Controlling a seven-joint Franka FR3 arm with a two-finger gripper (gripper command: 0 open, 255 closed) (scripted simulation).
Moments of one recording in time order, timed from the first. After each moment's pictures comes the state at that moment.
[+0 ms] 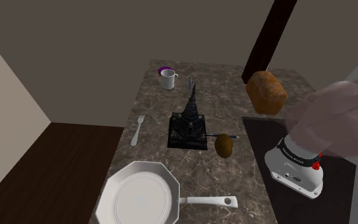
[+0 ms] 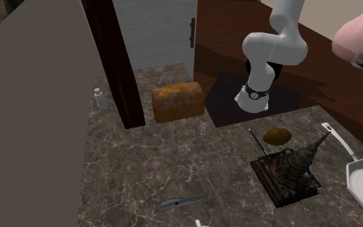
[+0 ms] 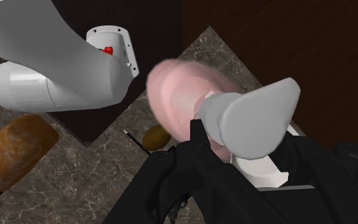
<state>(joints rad) 0.03 -0.82 0.49 -1.57 0.55 0.74 0.75</state>
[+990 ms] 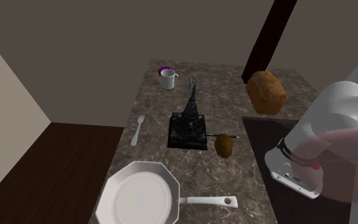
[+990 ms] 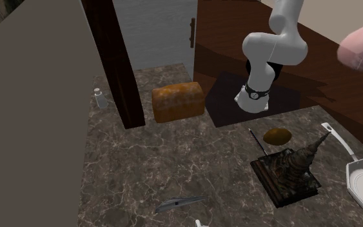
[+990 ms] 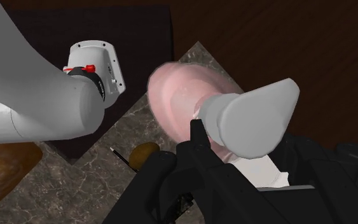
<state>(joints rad) 0.03 -0.93 0.57 -1.68 0.67 0.79 0.84</state>
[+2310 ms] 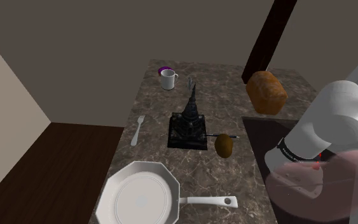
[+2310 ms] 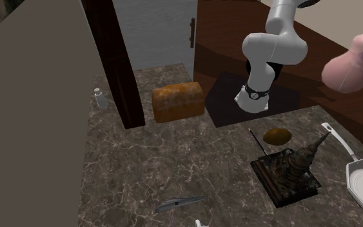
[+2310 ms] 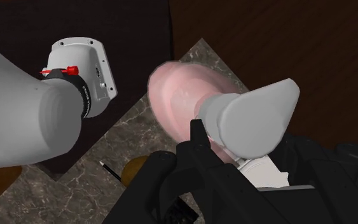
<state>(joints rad) 0.09 -1.16 0.61 -2.07 0.71 0.95 0.74</state>
